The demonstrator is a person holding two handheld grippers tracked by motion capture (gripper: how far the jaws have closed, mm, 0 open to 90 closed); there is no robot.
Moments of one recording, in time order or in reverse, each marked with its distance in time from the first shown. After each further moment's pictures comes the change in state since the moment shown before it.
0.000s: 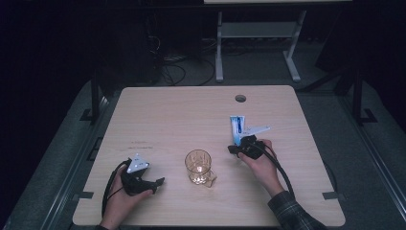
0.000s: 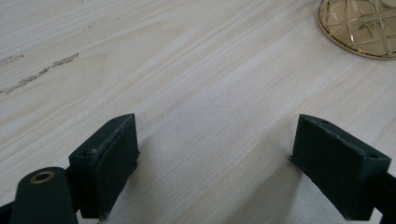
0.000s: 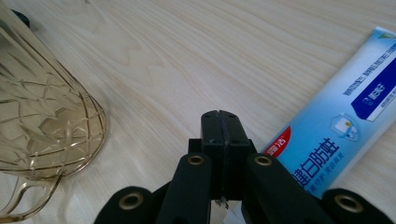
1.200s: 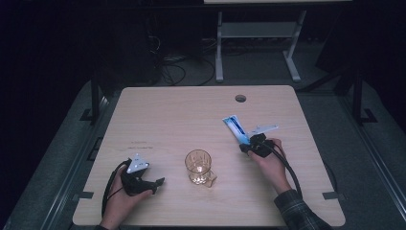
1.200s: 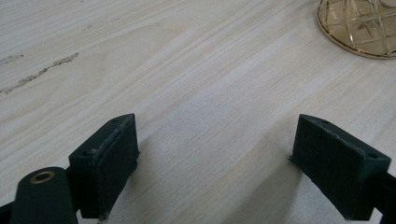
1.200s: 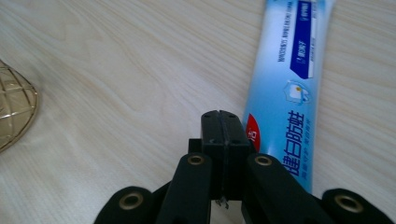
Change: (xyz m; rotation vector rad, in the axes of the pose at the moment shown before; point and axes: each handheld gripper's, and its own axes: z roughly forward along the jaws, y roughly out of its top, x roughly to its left) left arm 0.000 0.000 0.000 0.000 -0.001 0.001; right arm -0.029 -0.012 -0.009 0.050 -0.105 0.028
